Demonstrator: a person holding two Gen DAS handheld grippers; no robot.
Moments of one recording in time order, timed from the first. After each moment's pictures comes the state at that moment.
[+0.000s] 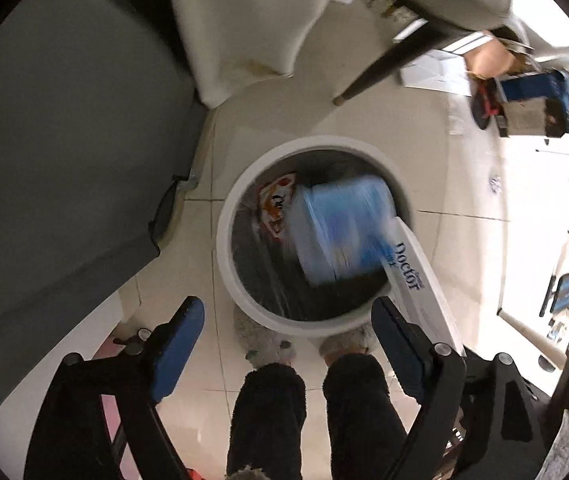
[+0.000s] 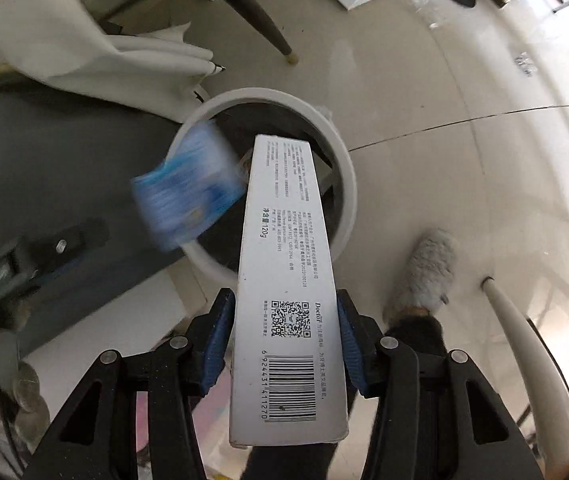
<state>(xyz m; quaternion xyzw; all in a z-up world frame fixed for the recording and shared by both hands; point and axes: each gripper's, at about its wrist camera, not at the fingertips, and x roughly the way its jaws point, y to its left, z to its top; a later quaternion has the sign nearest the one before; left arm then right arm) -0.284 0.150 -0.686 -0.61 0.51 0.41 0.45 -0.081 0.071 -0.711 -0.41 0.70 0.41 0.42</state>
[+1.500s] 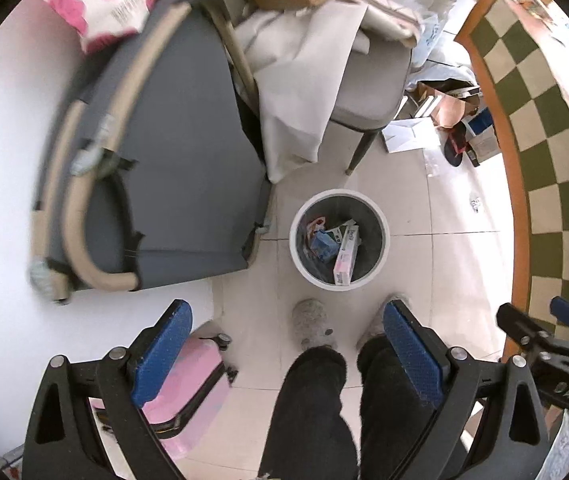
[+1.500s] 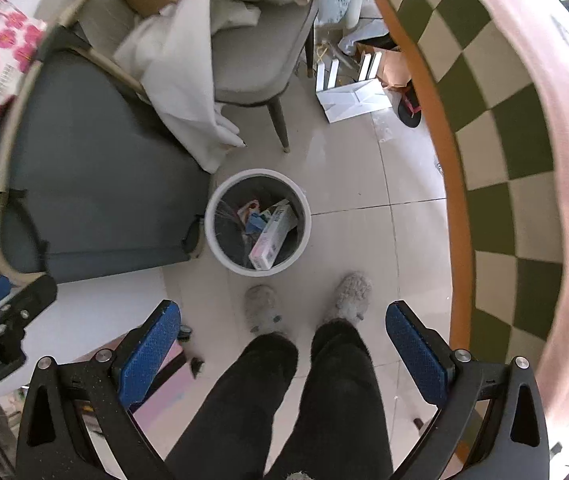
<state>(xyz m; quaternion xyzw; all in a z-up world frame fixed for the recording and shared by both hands) -0.302 0.060 -0.358 -0.47 0.49 0.52 0.52 -0.109 0.034 -0.380 -0.45 0.55 0.48 0.52</state>
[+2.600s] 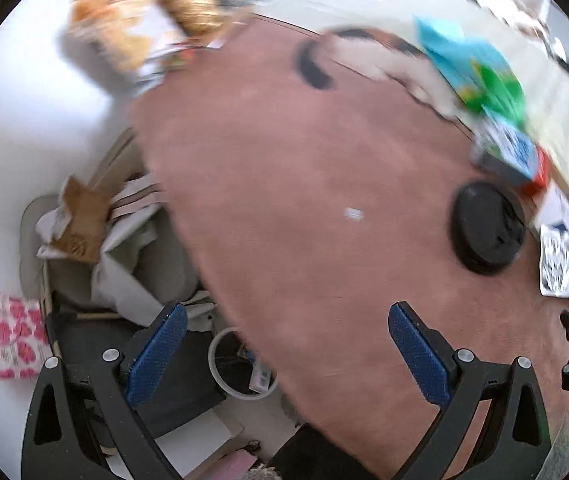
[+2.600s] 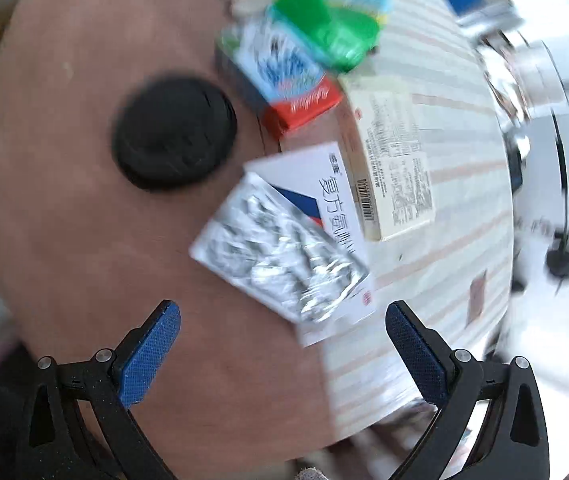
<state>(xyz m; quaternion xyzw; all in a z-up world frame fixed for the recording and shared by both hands) 0.185 0.063 -0.274 -0.17 0.60 0.40 0.67 0.349 -0.052 -0.306 -0.56 0.50 0.32 0.58</state>
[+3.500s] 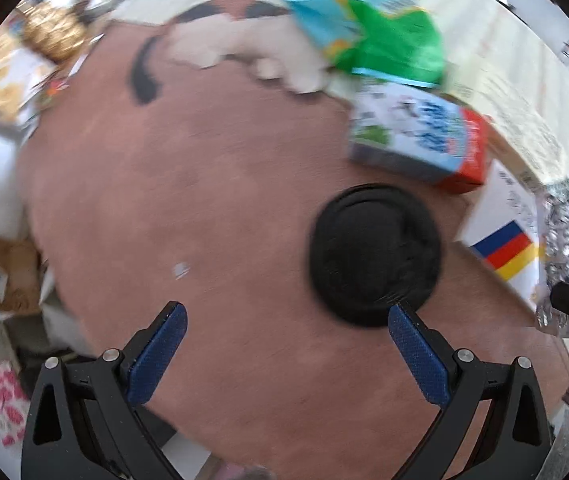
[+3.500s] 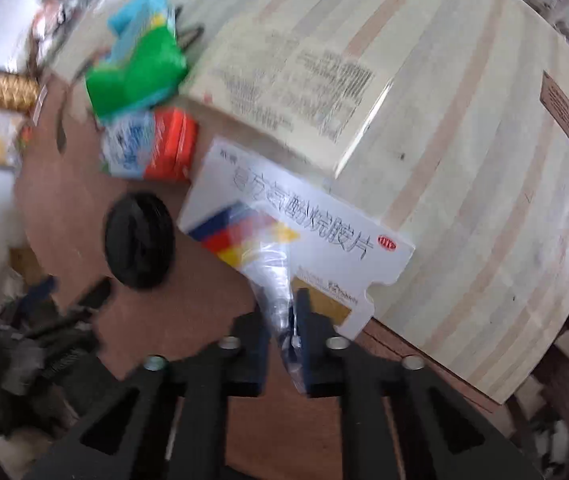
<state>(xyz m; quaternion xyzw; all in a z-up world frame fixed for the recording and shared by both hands) 0.295 0.050 -0.320 -0.18 0.65 0.27 0.69 0.485 -0.135 -0.294 -0.12 0.71 0.28 0.63</state>
